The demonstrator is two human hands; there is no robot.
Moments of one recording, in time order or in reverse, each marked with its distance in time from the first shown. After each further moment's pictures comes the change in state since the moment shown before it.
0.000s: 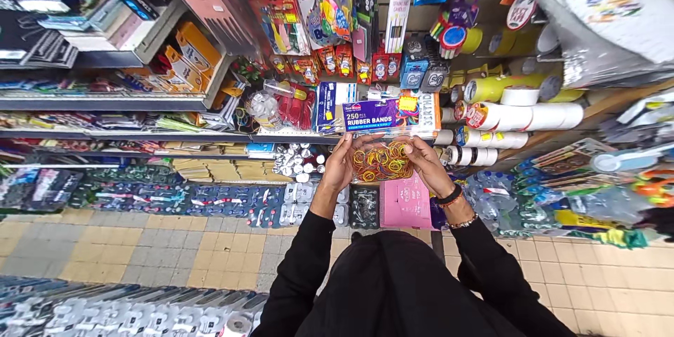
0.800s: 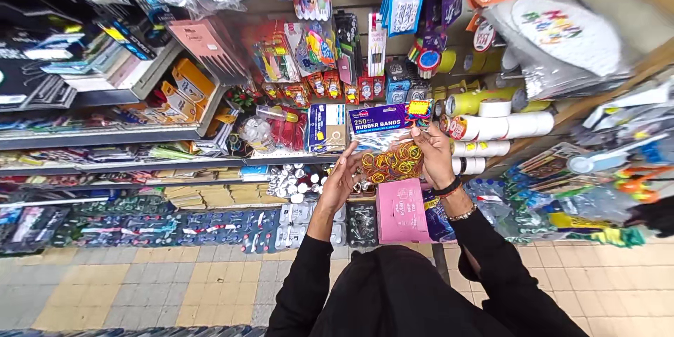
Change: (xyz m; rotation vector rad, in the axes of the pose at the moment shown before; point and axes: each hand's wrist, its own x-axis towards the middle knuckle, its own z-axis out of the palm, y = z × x) left_hand 0.001 -0.008 0.011 0.061 -0.032 0.013; right_hand 0.025 -0.054 -0.017 0.022 0.315 -0.230
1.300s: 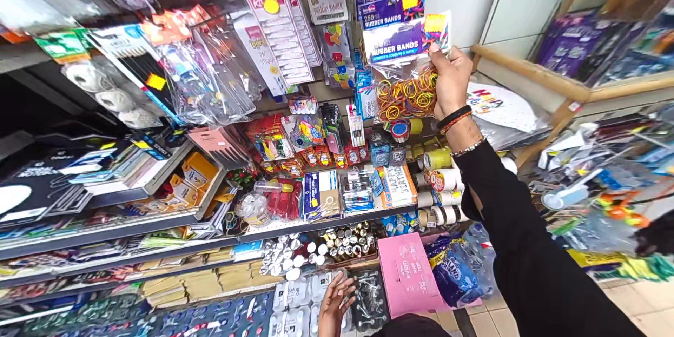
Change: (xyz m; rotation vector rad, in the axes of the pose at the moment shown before) left_hand -0.146 -0.108 -0.038 0.003 0.527 -0.247; right_hand 0.230 -0.191 -0.037 -0.145 0.387 -0.493
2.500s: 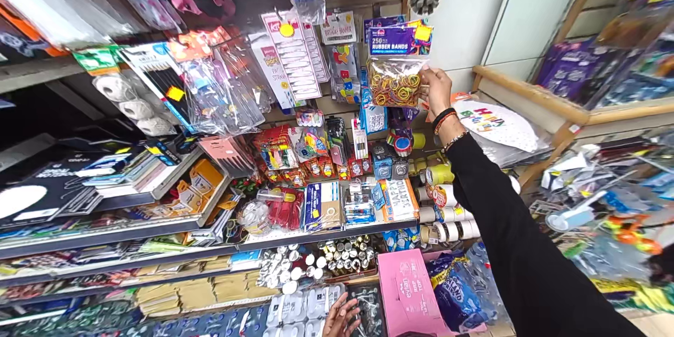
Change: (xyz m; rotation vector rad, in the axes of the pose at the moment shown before) left_hand -0.009 -0.017 0.011 -0.104 -0.036 -0.026; right_hand 0.062 0.075 0.001 -0.128 -0.027 0.236
